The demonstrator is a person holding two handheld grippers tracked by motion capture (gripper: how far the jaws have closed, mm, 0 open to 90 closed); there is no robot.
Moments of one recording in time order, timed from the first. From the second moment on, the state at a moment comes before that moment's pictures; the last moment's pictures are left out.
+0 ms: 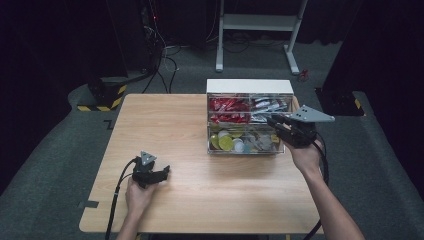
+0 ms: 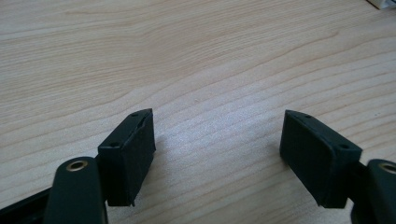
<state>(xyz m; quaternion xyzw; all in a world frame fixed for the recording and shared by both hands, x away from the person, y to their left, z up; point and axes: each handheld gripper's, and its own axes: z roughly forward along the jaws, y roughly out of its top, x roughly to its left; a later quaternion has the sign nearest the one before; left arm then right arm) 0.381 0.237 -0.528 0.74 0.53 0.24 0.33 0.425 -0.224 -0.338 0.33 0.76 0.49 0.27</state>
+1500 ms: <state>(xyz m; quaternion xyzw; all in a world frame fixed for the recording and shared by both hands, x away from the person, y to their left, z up) 0.393 0.206 -0.436 0.75 0.42 0.22 0.46 0.434 -0.225 -0.314 0.34 0.76 0.50 0.23</state>
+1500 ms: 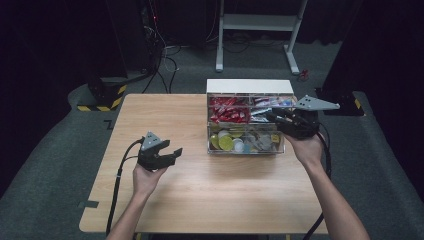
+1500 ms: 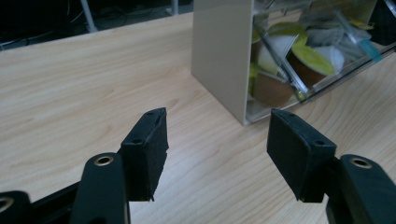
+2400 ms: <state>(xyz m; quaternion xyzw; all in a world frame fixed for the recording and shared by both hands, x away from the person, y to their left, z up) 0.426 0.161 -0.358 0.76 0.36 0.19 0.51 0.445 -0.222 -0.299 0.34 0.77 0.49 0.23</state>
